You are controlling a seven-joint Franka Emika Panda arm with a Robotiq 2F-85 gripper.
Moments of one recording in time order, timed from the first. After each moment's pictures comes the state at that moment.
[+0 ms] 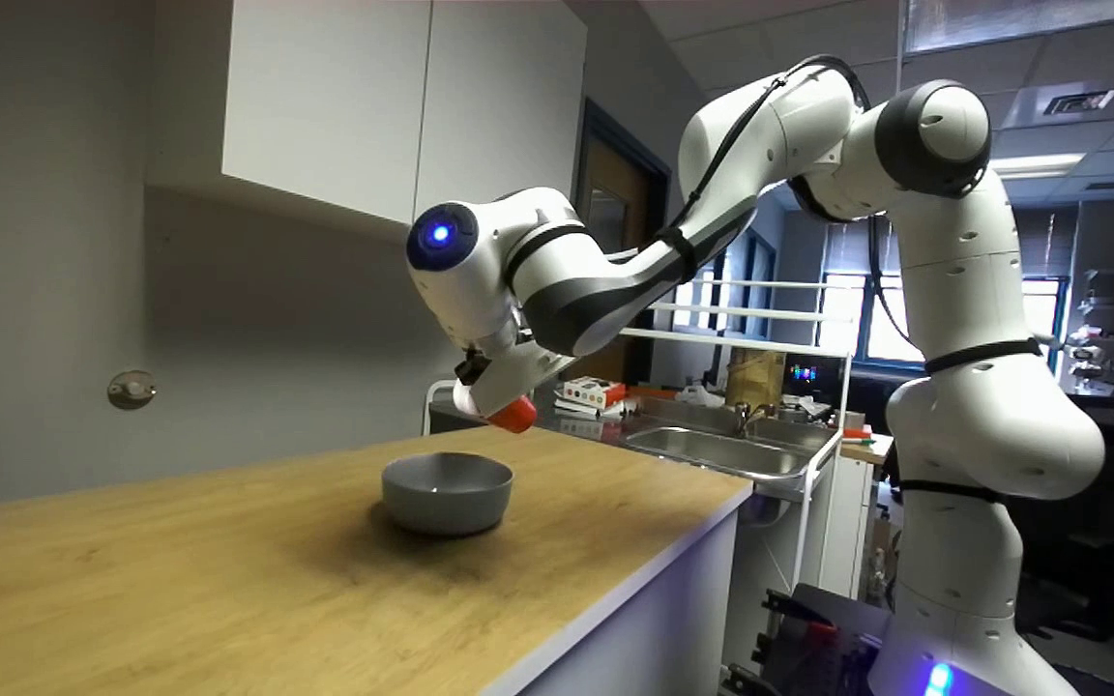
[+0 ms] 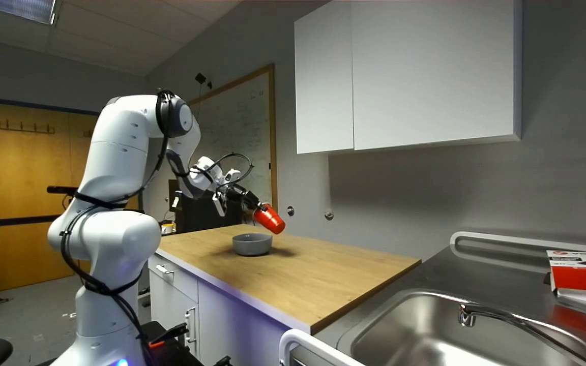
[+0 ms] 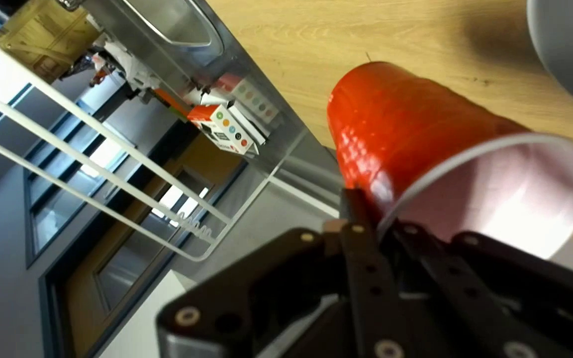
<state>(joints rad) 0.44 0.22 0.23 -1.91 -1.14 1.60 1.48</state>
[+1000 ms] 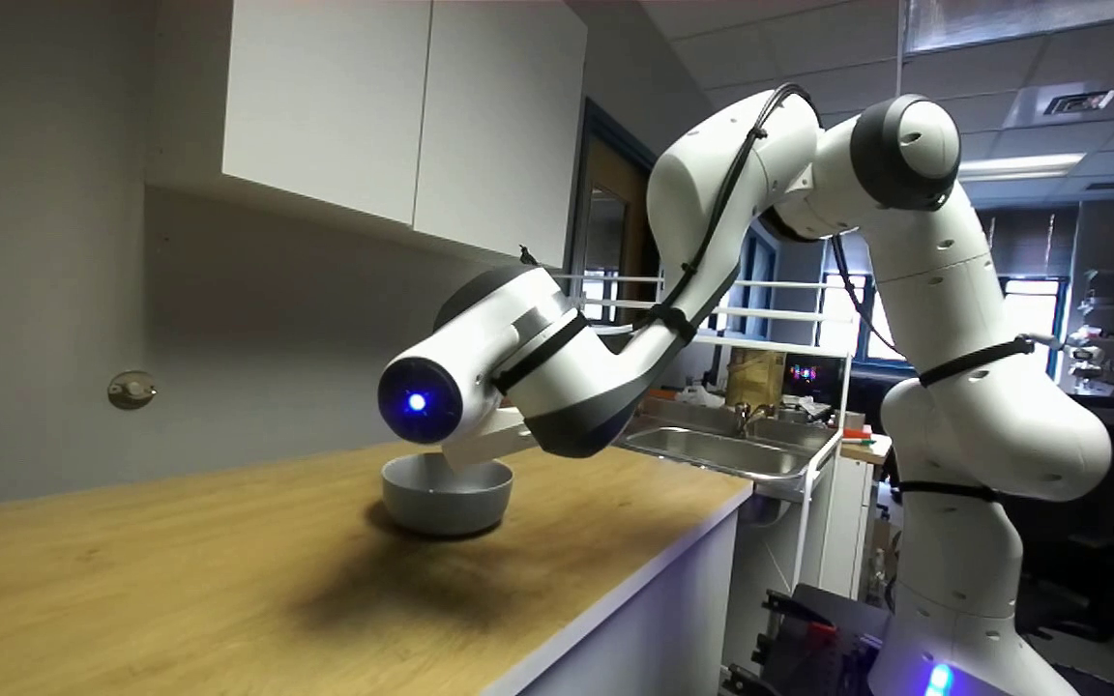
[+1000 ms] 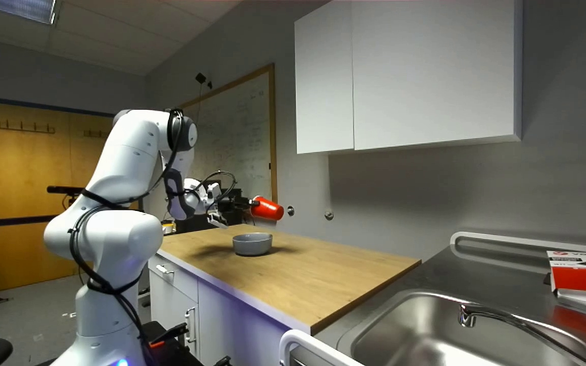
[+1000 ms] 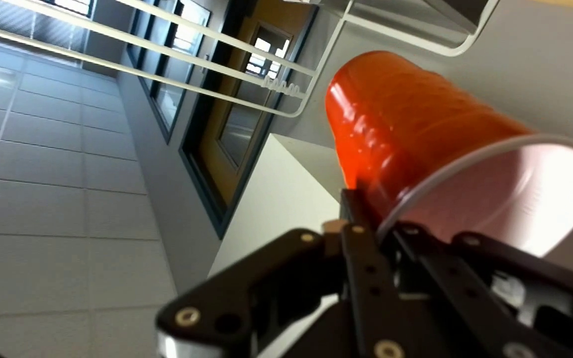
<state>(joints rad) 0.53 0.39 0.31 -1.91 -1.50 1.25 1.94</state>
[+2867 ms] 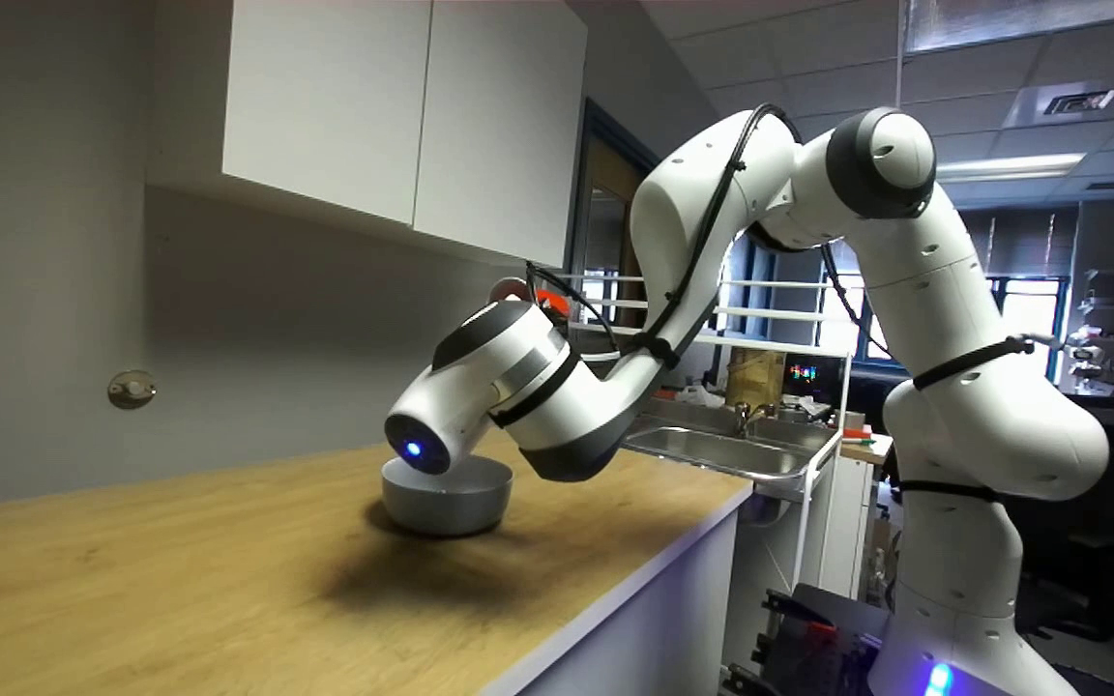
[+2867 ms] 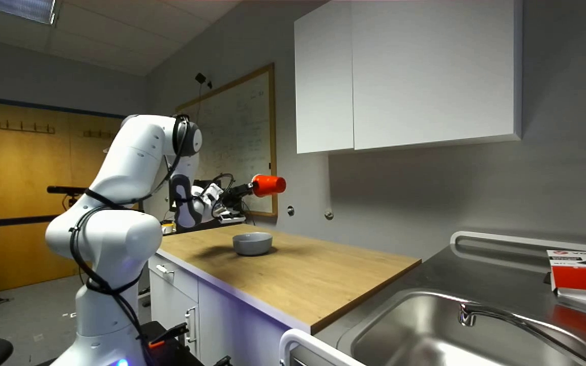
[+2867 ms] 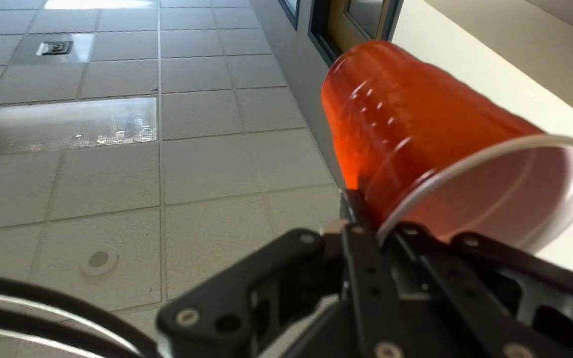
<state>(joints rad) 0.49 0.46 0.33 -1.92 -1.68 0.83 2.18</state>
